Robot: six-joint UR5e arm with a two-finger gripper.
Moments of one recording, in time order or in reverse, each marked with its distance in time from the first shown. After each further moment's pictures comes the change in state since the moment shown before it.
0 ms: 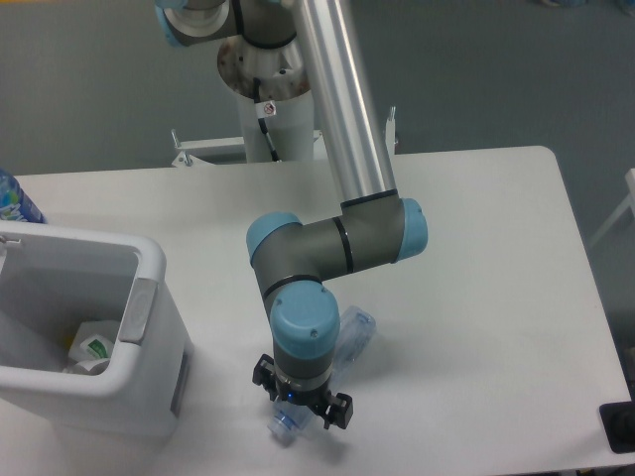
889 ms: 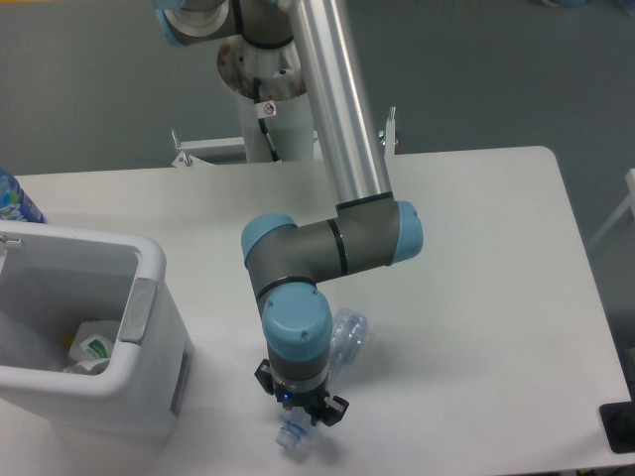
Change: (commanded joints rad) arm 0.034 0.058 0.034 -0.006 -0.083 0.002
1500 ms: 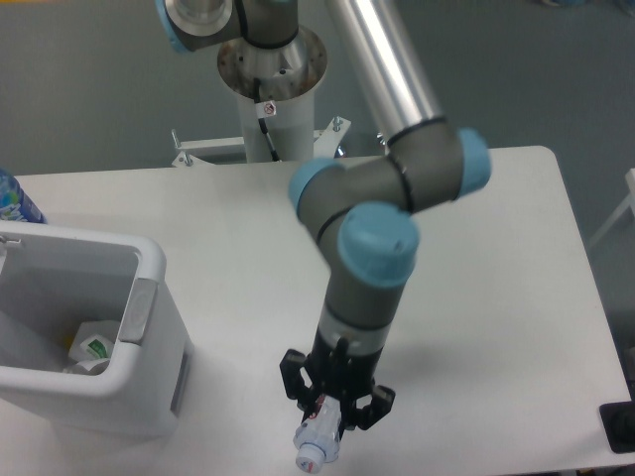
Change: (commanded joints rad) arm 0.124 0.192 0.095 0.017 -0.452 -0.109
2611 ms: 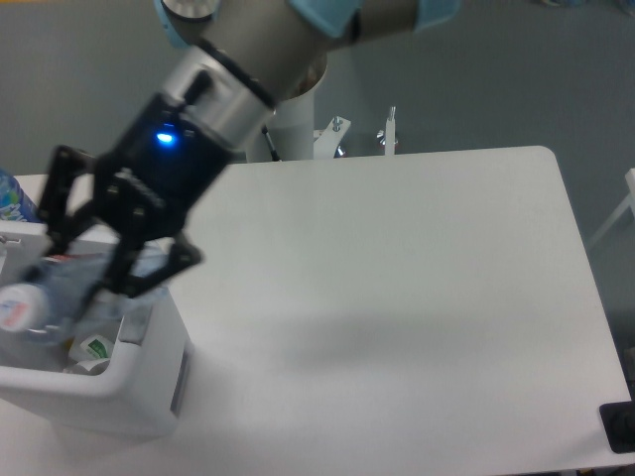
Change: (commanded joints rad) arm -0.215 0.163 0.031 0.071 -0.388 -0.232
